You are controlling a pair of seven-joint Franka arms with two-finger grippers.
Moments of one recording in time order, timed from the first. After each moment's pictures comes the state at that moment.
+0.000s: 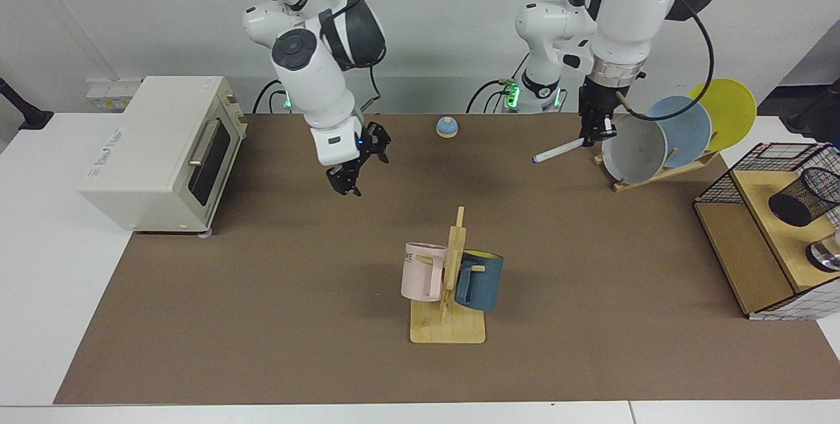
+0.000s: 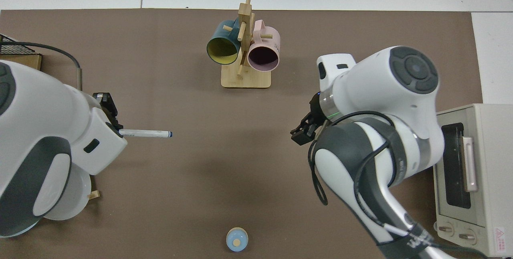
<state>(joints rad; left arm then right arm) 0.02 -0.10 -0.23 -1.83 0.09 1.72 1.31 0.30 0.15 0.00 -1.76 0.24 1.93 -0.64</state>
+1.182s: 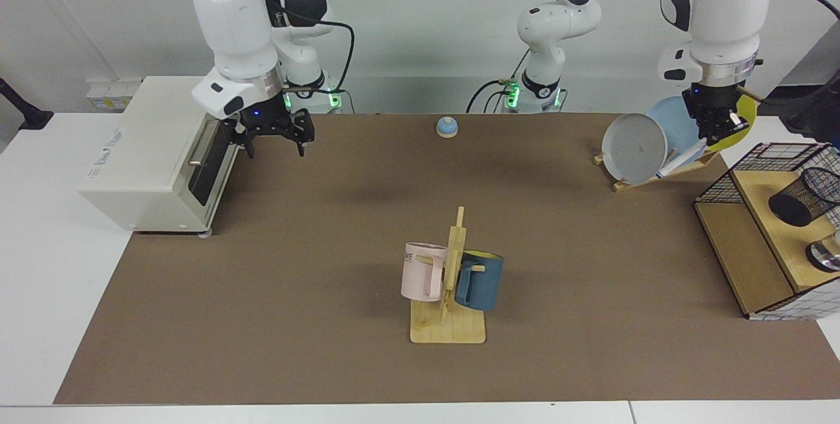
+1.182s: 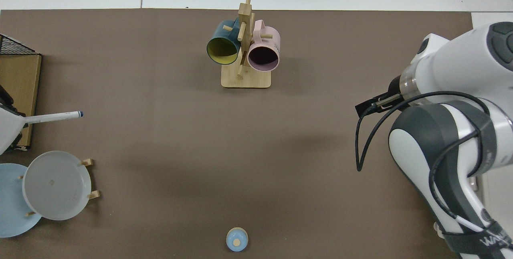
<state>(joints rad) 0.27 -0.10 -0.23 -1.83 0.43 1.82 1.31 0.16 0.03 0.02 -1.64 -0.08 1.68 0.12</state>
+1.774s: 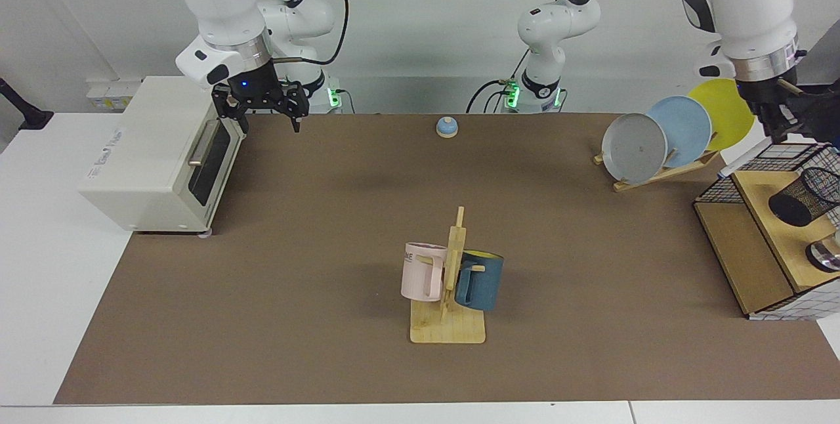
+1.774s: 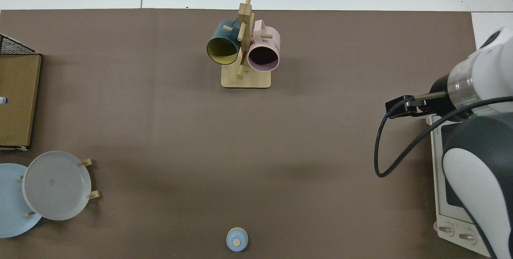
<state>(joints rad) 0.34 -0.09 -0.19 -1.82 0.65 2.04 1.55 0.16 0.01 0.01 -1.57 -0.02 1.56 0.13</state>
